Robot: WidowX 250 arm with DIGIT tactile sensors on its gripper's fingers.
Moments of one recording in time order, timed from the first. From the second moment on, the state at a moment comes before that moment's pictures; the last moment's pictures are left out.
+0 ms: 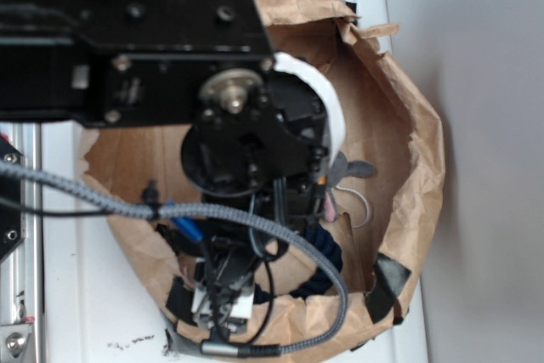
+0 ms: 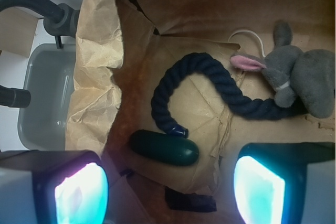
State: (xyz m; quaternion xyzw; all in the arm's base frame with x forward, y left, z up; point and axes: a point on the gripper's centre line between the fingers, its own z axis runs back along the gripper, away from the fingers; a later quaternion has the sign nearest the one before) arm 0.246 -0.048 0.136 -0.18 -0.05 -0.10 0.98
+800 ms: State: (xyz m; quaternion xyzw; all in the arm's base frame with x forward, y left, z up) arm 0.245 -0.009 0.193 -0.24 -0.09 -0.24 0.94
